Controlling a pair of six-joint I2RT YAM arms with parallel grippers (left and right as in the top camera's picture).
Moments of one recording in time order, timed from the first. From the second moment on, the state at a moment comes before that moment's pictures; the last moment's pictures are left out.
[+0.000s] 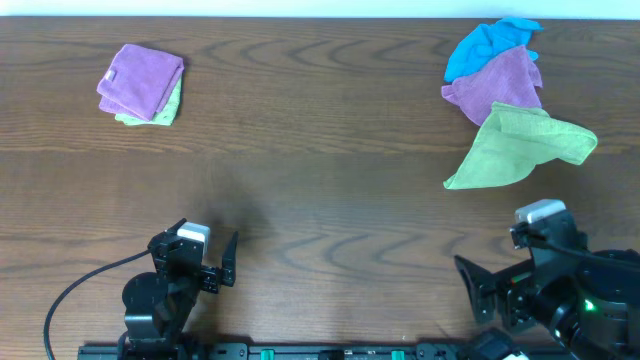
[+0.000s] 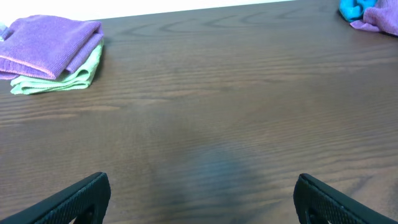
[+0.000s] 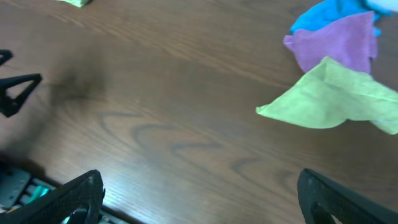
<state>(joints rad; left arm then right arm) -0.02 0.01 0.15 -0.51 0.24 0.09 0.55 0.76 1.46 -1.45 0.12 0.16</state>
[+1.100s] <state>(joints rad) -0.02 0.01 0.14 -0.51 0.23 0.09 0.16 0.02 0.29 -0.81 0.16 0.11</state>
